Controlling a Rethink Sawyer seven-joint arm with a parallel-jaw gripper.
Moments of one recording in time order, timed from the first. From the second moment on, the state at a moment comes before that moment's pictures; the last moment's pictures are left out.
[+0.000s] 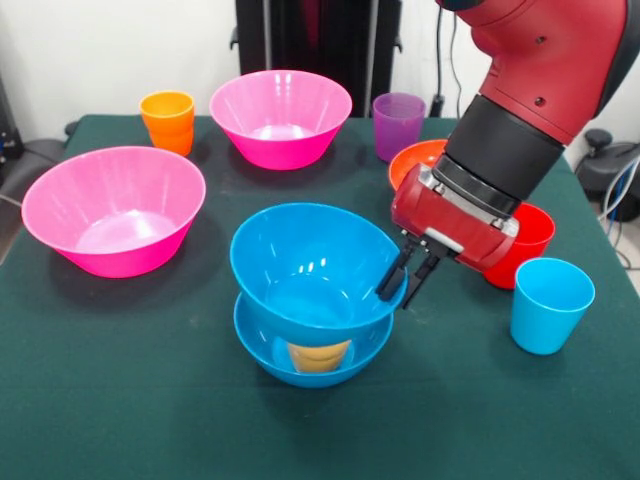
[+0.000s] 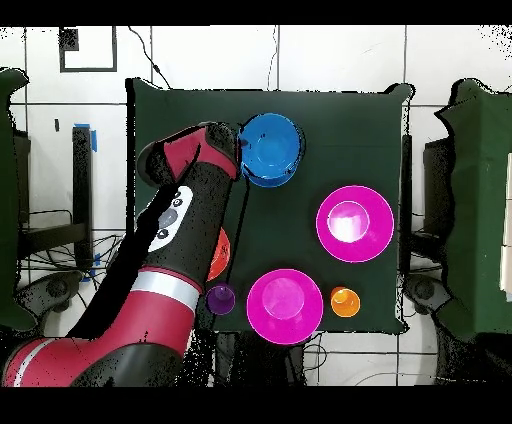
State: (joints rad) arm 0.25 -0.19 -0.50 1.01 -0.14 0.58 2.28
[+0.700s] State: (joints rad) arm 0.24 -0.21 -0.49 1.03 -0.06 0.58 2.28
